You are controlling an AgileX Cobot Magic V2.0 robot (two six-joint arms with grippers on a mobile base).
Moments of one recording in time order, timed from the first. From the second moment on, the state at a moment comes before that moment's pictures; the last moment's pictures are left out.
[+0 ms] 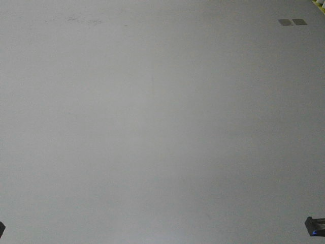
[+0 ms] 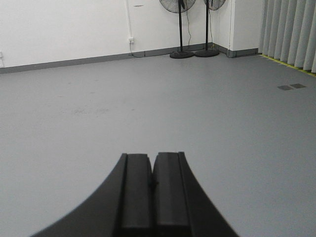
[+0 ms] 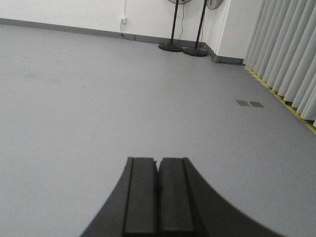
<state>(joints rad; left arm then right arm) -0.11 -0.01 0.03 0.03 0.15 0.04 0.00 -0.01 0.03 -0.03 0.24 -0.08</state>
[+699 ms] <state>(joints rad) -0.11 -0.01 0.03 0.03 0.15 0.04 0.00 -0.01 0.03 -0.03 0.24 -0.08</state>
